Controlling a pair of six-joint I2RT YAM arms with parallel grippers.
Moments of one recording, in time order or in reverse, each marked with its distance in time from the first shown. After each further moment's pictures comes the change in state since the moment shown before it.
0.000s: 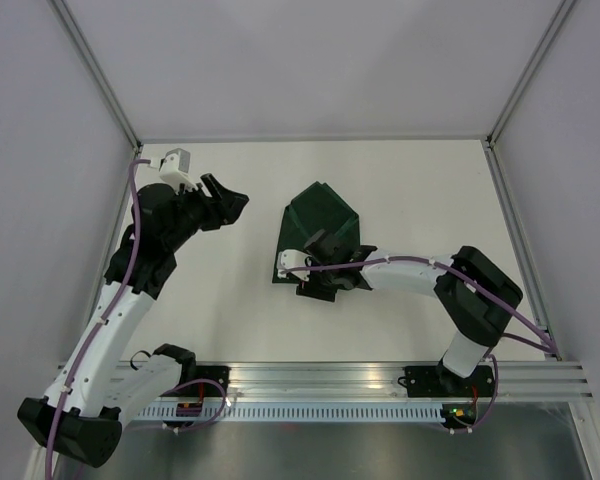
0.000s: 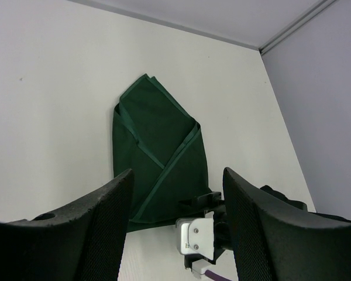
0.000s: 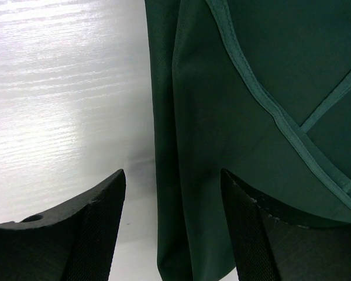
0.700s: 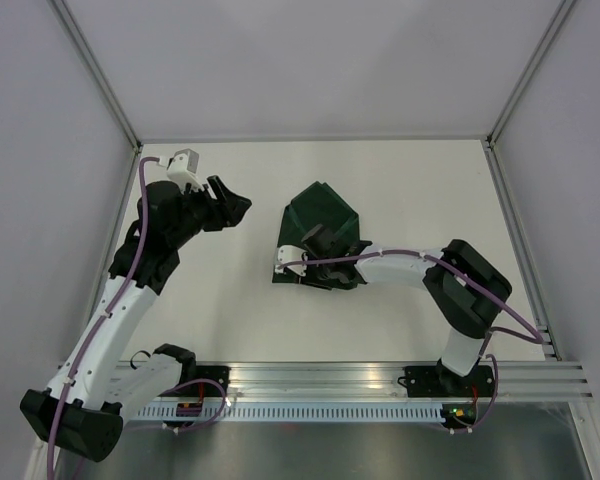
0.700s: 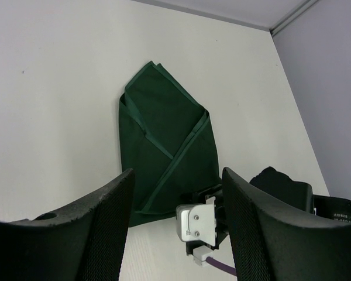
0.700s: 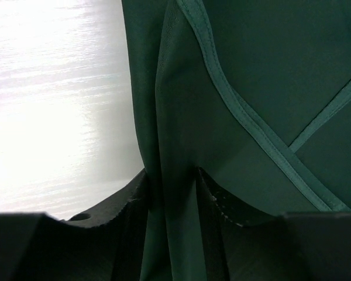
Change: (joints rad) left arm 0.000 0.035 0.000 -0.018 0.020 0.053; right arm -0.024 0.074 0.037 0.040 -0.017 -0.043
